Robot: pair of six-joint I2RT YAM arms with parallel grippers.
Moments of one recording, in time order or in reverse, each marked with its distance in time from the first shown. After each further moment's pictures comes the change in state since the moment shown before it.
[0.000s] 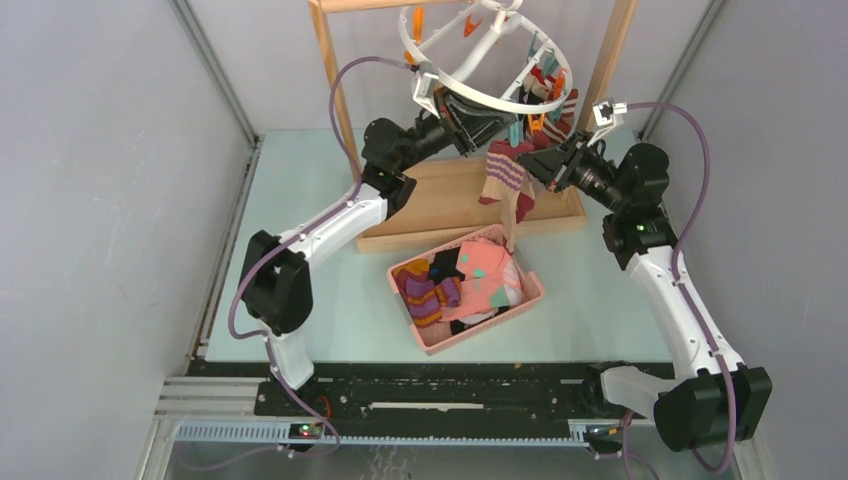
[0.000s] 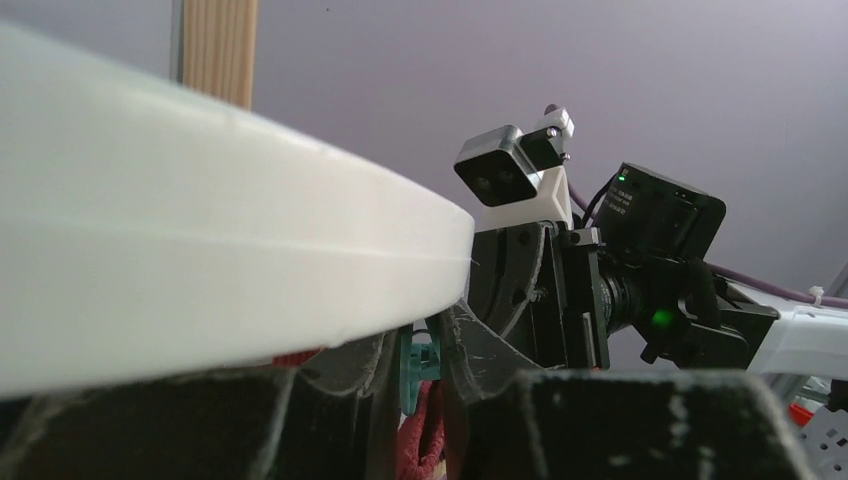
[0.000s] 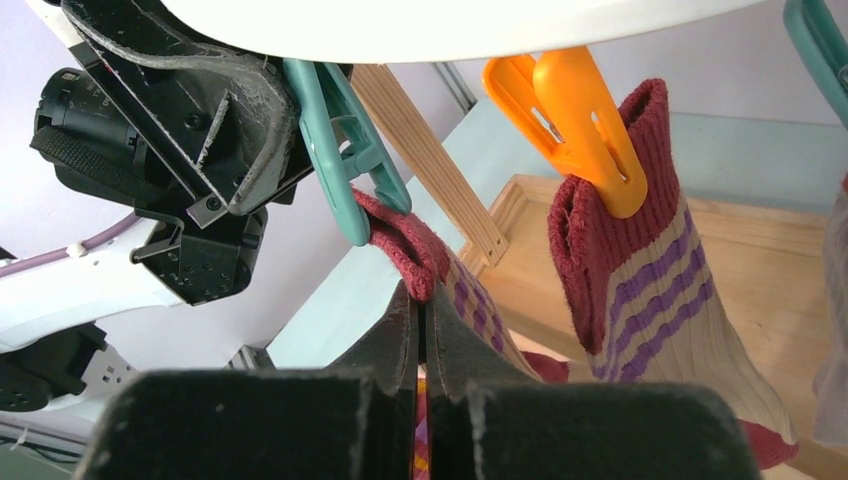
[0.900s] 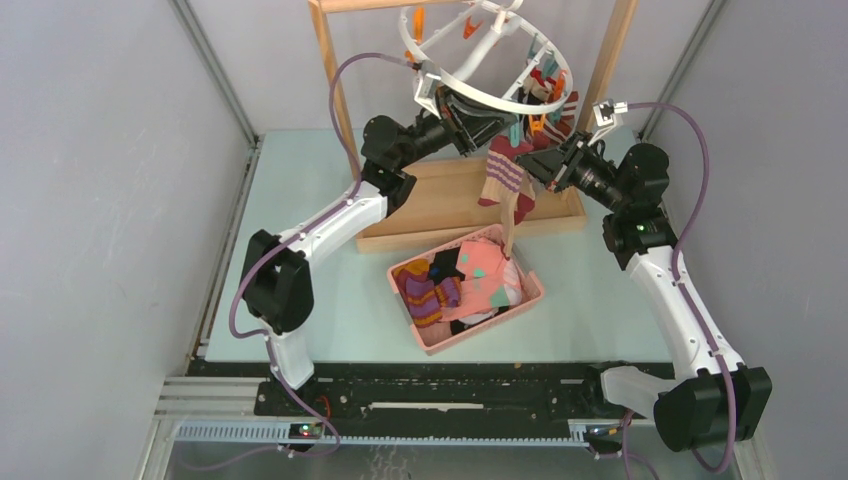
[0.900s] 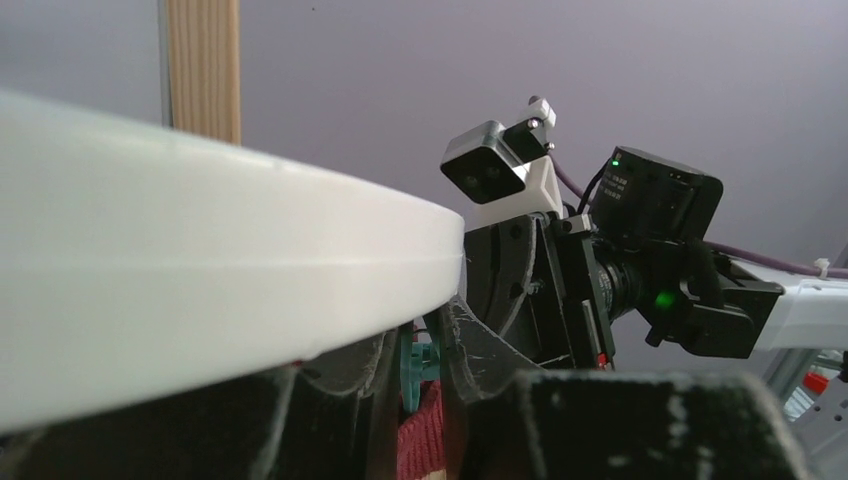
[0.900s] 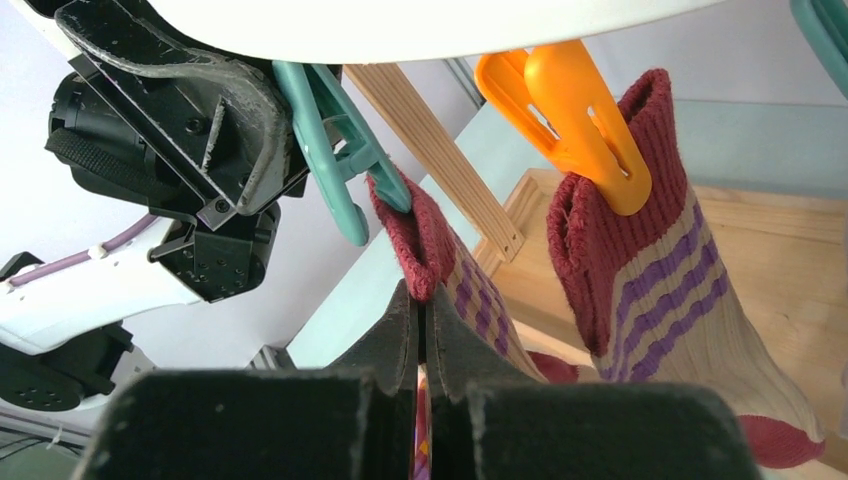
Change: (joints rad) left arm 0.004 0.008 0.025 -0.001 0.047 0.031; right arm -0.001 0.000 0.000 -0.004 -0.011 0.043
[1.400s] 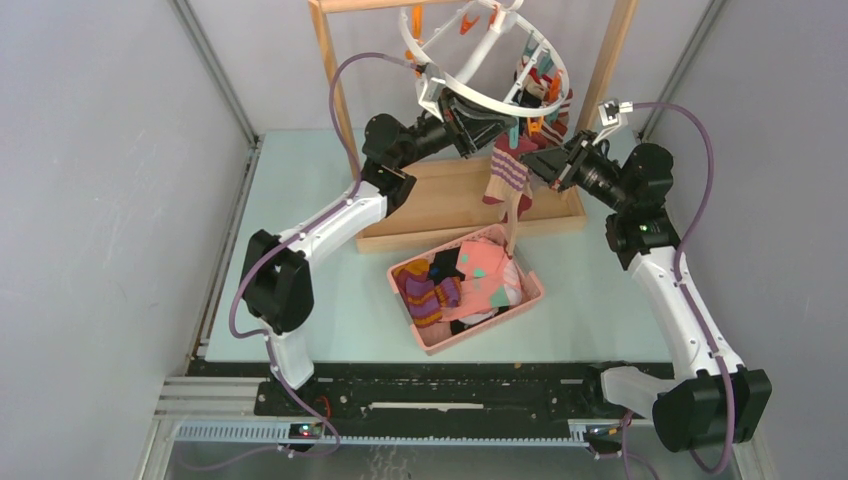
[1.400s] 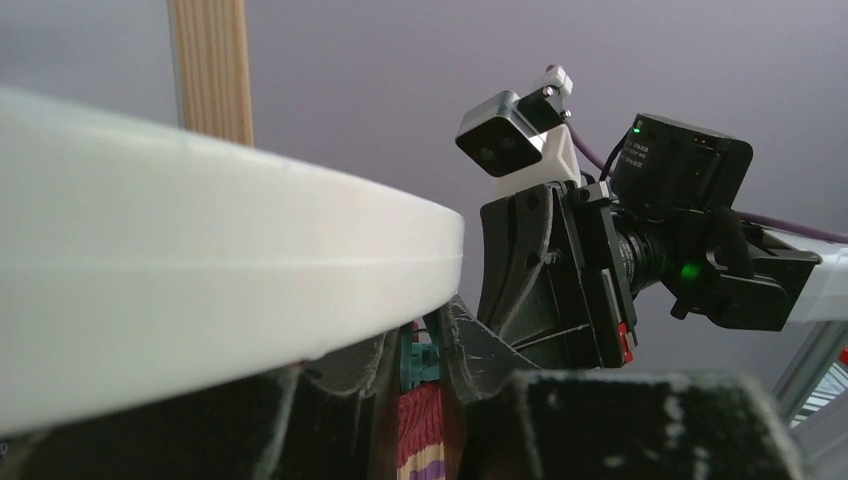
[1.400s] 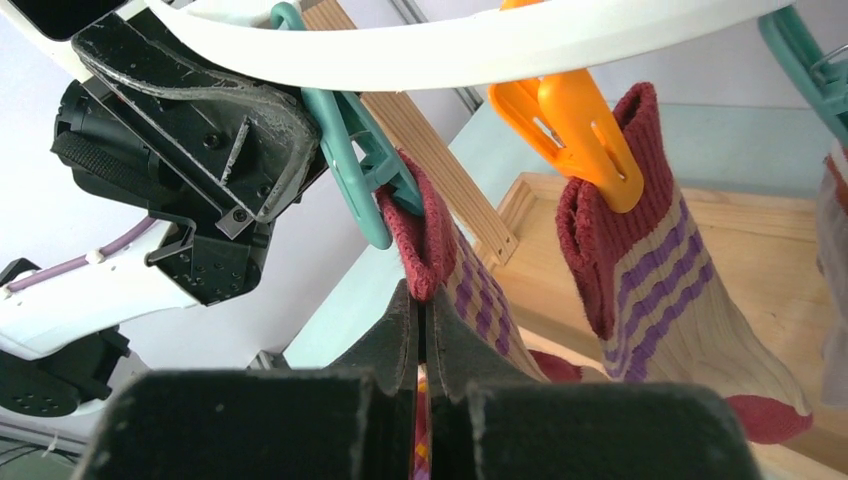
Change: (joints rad) left arm 0.000 0.000 0.000 -0.045 0.014 0.093; right arm -0.018 -0.003 0.000 0.000 -0.007 0.005
